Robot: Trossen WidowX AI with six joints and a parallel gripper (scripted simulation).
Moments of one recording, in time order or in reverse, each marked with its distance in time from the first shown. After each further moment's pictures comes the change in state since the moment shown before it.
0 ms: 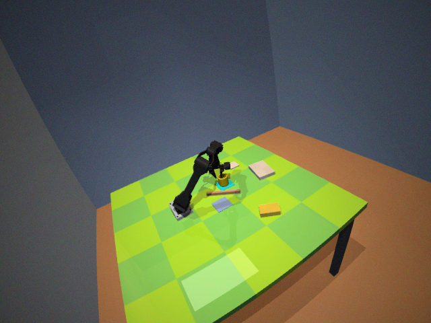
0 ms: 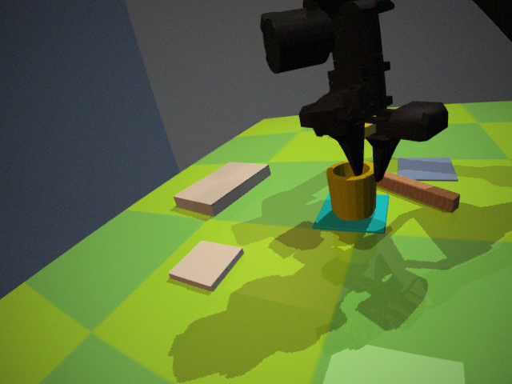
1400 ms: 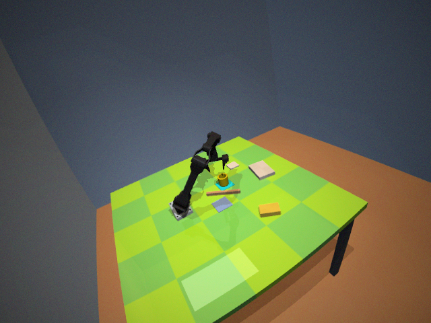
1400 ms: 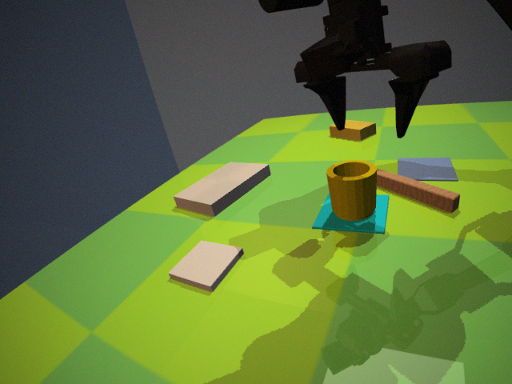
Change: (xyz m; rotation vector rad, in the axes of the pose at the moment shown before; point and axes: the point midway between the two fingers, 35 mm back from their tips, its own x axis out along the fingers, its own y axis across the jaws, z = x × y) arm -0.061 0.000 -0.006 -0.007 0.004 -0.002
